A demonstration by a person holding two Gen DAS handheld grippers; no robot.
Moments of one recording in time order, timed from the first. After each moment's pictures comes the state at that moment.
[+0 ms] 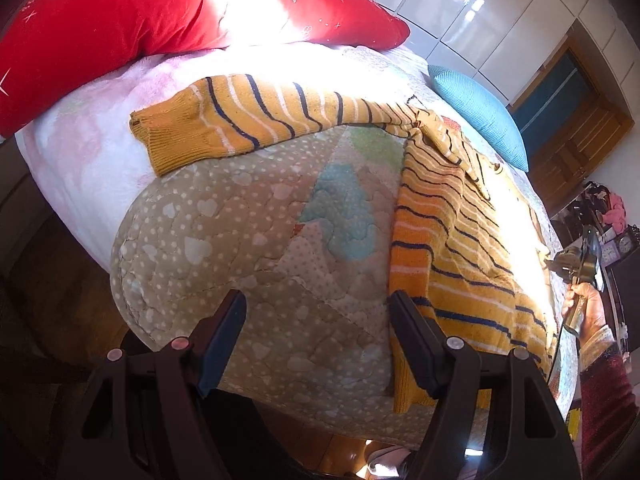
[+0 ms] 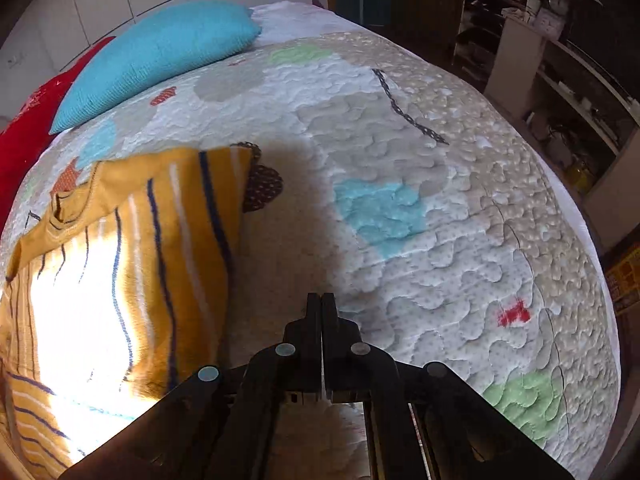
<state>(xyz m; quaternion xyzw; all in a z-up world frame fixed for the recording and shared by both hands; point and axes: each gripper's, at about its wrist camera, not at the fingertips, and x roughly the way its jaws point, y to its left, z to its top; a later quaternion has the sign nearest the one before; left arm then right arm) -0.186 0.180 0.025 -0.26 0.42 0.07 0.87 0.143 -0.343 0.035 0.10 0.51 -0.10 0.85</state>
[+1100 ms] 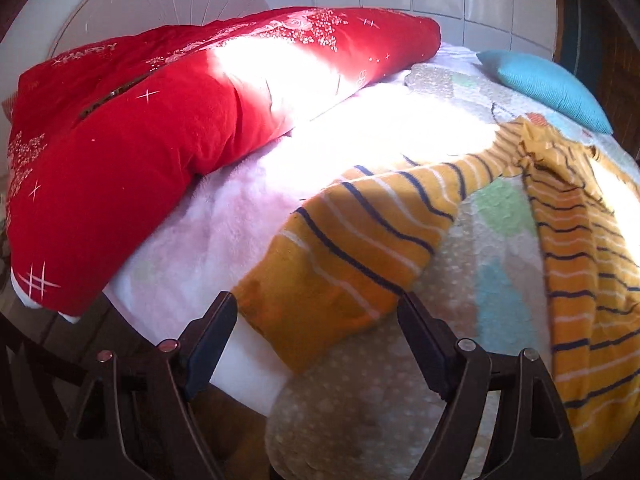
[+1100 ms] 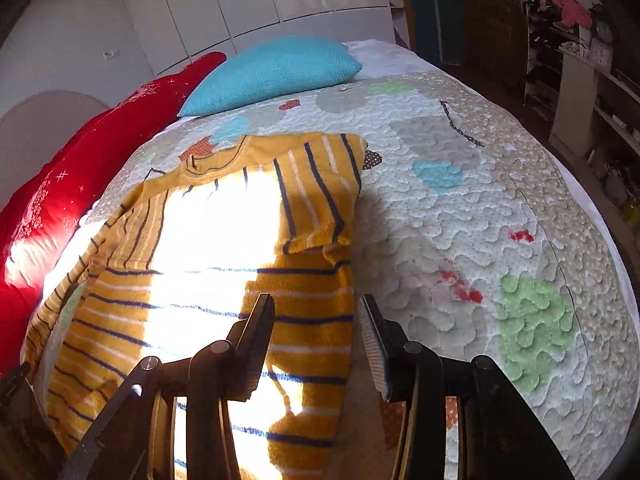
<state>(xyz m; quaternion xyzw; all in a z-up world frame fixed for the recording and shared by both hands) -0.109 0.246 0.034 -0.04 0.43 0.21 0.88 0.018 -0.299 0.078 0.09 0.43 0.05 0.89</state>
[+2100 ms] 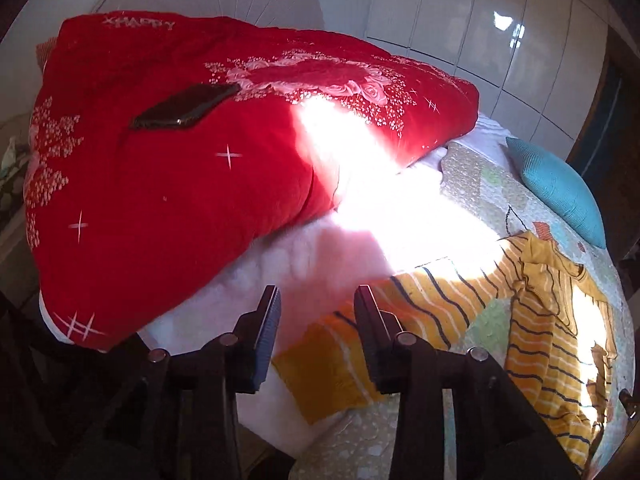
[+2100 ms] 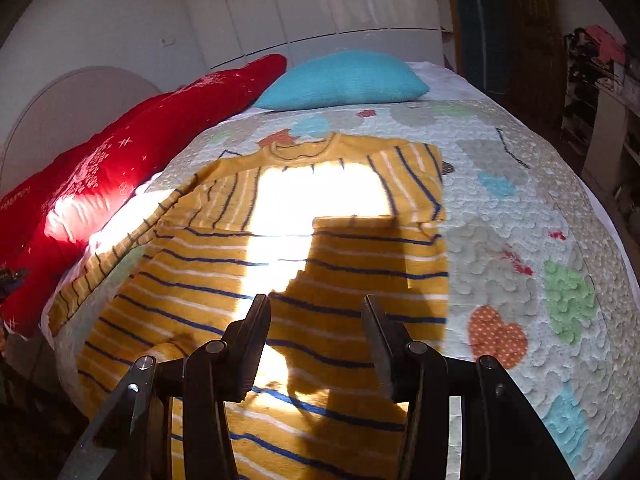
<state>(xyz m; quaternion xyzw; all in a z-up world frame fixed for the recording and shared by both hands) -0.126 0.320 0.112 -0.18 0.36 0.23 0.89 -0.039 -0.212 0.105 0.04 0.40 0.14 0.90</state>
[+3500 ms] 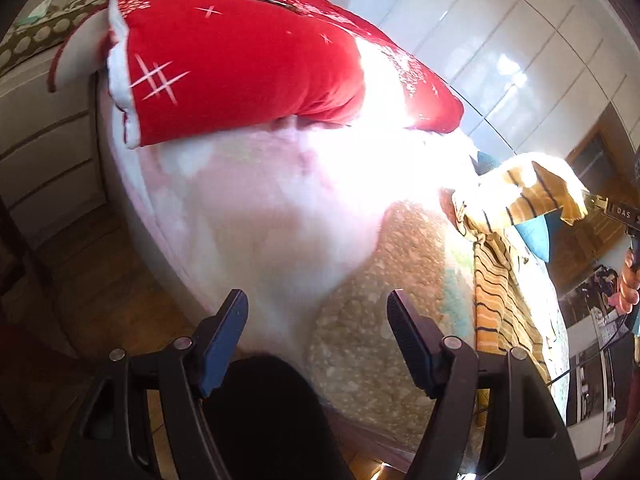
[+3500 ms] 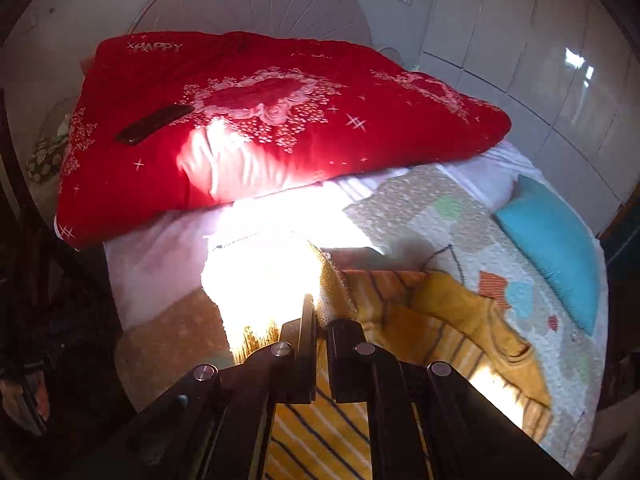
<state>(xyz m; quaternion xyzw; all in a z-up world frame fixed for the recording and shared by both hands) -0.260 0.309 0.040 -0.33 0.34 0.15 0.87 0.023 0.066 0.230 -0.25 0.37 0.36 0.82</state>
